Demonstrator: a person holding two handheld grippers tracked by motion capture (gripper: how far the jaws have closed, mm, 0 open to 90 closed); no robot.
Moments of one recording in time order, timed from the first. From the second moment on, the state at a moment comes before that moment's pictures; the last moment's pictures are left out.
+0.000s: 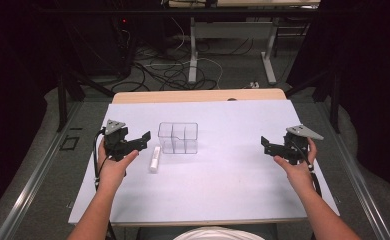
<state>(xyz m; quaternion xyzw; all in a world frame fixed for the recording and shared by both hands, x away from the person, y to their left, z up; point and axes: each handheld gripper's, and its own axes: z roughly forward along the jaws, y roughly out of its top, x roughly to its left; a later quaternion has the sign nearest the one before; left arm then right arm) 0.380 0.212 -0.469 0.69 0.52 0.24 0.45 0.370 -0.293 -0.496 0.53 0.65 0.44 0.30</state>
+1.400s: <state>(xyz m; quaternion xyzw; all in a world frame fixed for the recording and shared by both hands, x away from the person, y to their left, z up) 0.442 0.166 -0.450 0.75 0.53 0.19 0.36 0.374 -0.298 -0.507 0.55 0.65 0.45 0.27</state>
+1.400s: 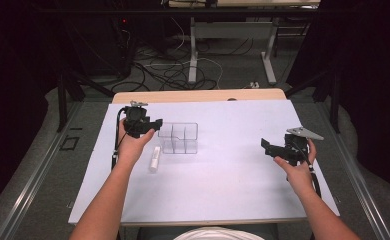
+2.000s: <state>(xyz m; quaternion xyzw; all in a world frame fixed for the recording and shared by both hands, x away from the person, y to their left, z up) 0.455 0.146 -0.471 0.78 0.52 0.18 0.31 0.375 -0.297 -0.510 0.56 0.65 0.45 0.25</state>
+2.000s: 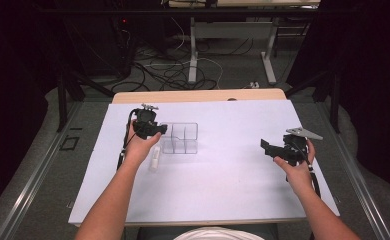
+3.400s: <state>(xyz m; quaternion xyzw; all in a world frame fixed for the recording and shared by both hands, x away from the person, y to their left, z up) 0.461 0.137 -0.484 0.76 0.56 0.17 0.28 0.378 -0.298 -0.514 0.56 0.66 0.44 0.25</state>
